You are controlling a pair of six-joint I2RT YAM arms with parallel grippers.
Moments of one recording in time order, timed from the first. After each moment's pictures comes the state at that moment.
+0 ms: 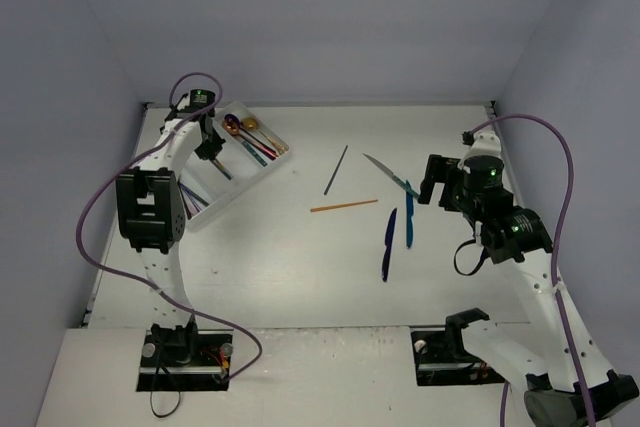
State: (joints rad) left arm -0.07 2.04 1.74 -0.74 -0.24 -0.70; right arm 0.28 0.89 1.04 -0.71 0.22 0.28
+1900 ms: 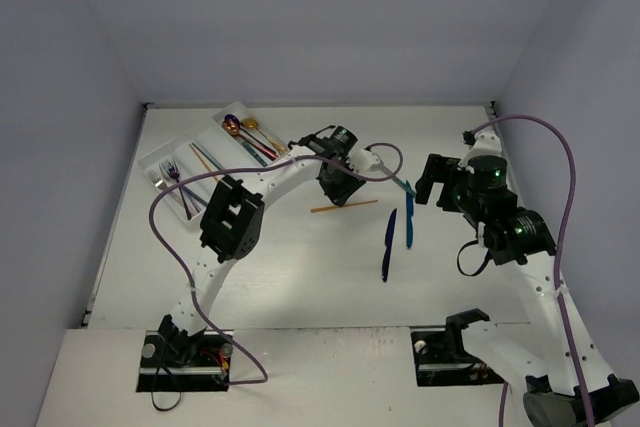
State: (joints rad) left arm -0.69 2.31 2.03 -0.87 0.26 0.34; right arm 0.27 0.88 1.05 -0.71 0.13 0.31
